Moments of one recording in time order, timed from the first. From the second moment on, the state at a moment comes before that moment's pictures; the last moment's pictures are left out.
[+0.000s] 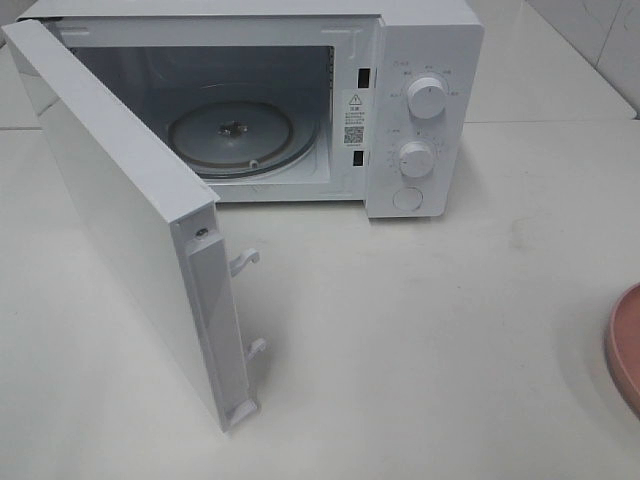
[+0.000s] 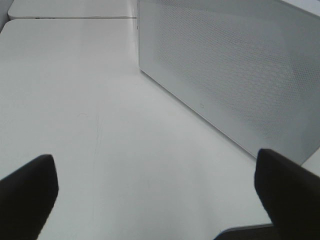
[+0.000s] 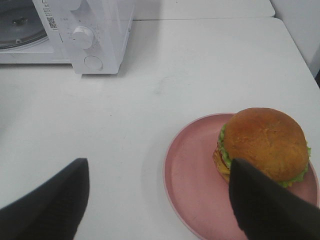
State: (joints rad) left arm 0.01 0.00 -0.52 -0.16 1.09 0.09; right arm 0.13 0.00 -0.50 -0.06 1.00 0.19
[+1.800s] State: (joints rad) left arm 0.01 0.53 -0.35 -0.29 0.26 0.16; right arm 0.13 0.00 -0.50 -0.06 1.00 0.19
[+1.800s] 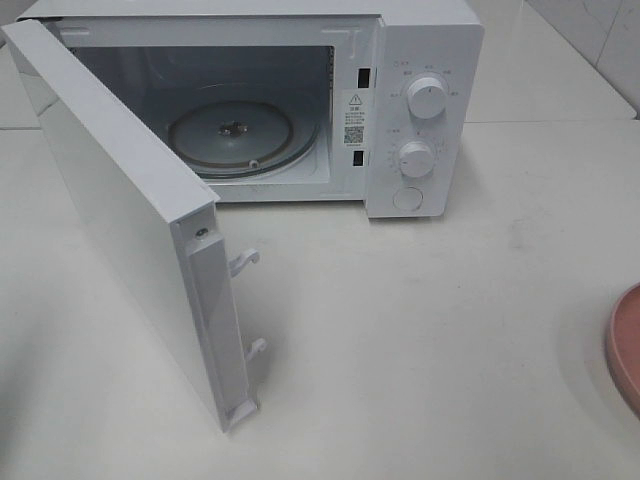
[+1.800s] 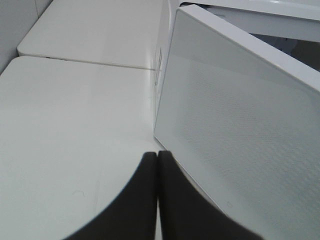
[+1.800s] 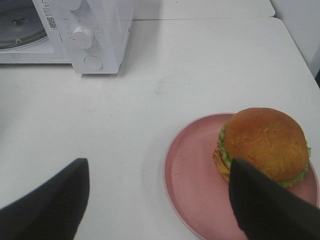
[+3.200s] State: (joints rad) left arm -0.32 1.56 -0.30 0.15 -0.95 -0.14; right arm 0.13 0.00 -0.50 -0.06 1.00 0.19
